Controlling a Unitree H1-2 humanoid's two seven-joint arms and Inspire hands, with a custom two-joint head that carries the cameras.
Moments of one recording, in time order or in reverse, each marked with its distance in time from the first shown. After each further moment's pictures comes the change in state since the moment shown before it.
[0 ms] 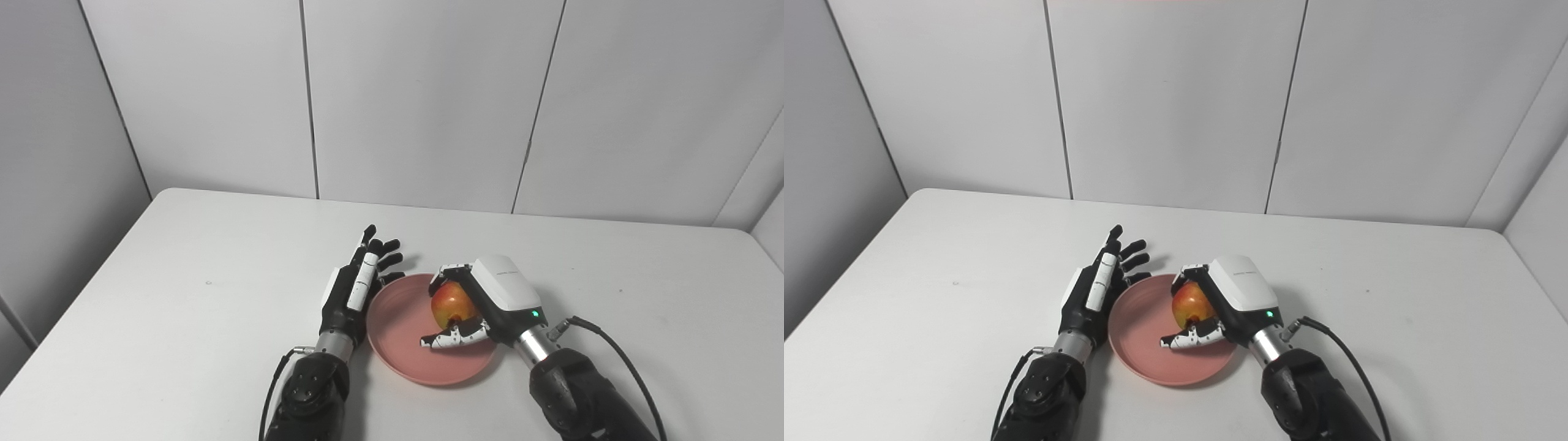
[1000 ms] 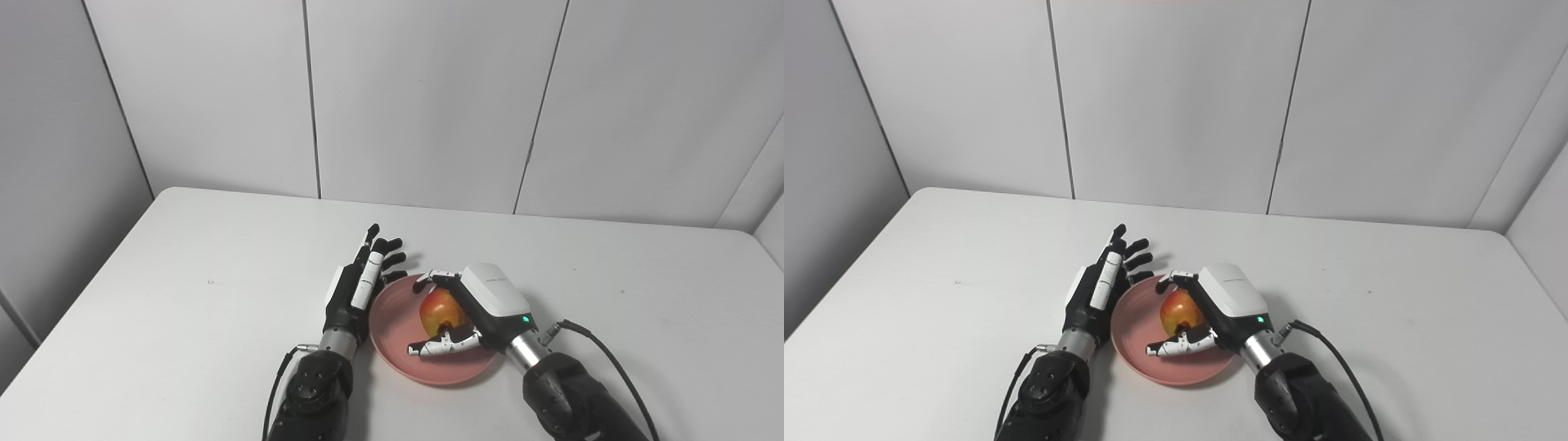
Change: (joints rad) left arm -0.012 -0.001 -0.001 0.019 0.003 -0.008 0.004; right arm 0.000 0.011 0.024 -0.007 0.044 -0.006 0.042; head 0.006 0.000
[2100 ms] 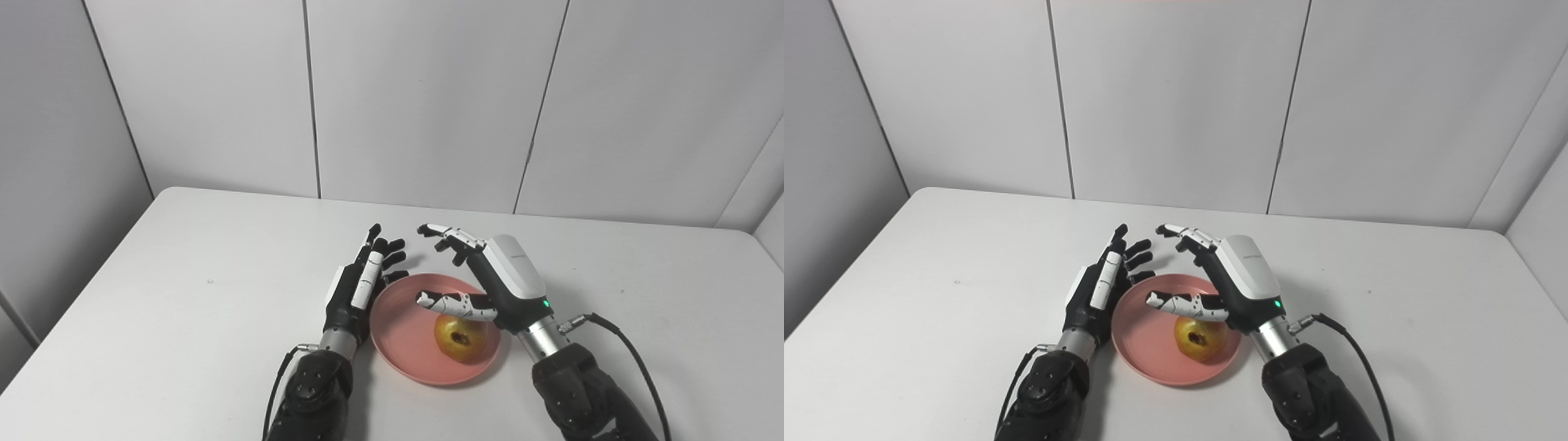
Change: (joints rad) left arm 0.001 0.000 0.002 -0.005 -0.012 0.006 -0.012; right arm 0.010 0.040 -0.126 -0.078 0.125 -0.182 -0.131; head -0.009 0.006
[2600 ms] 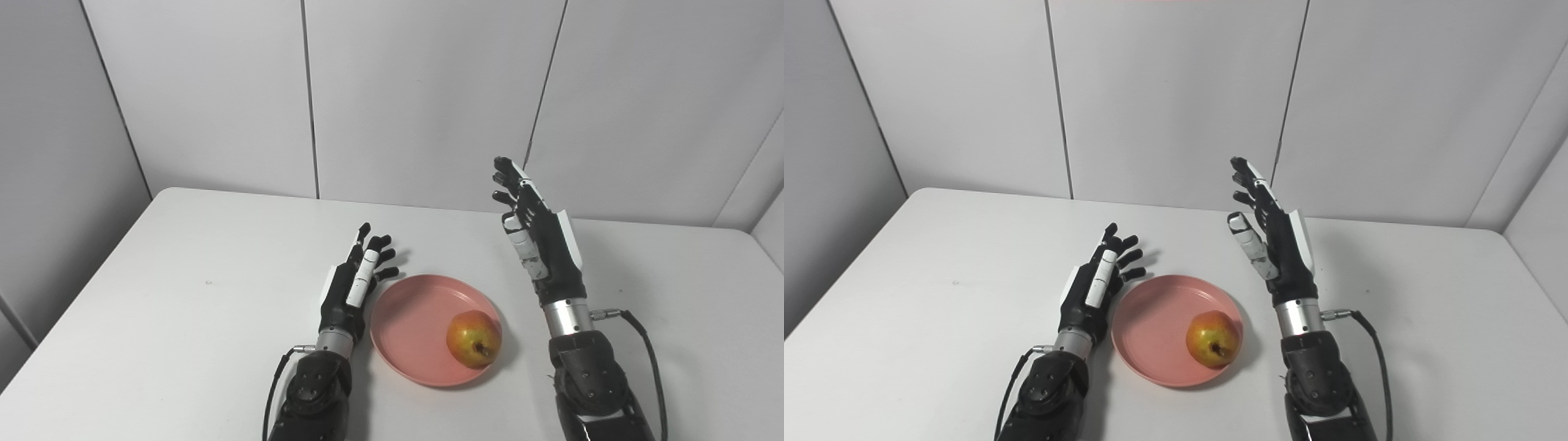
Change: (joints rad) left arm 0.001 -0.011 0.014 0.012 0.080 -0.112 0.119; right arm -0.005 0.113 -0.218 0.091 0.530 0.037 0.087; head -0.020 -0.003
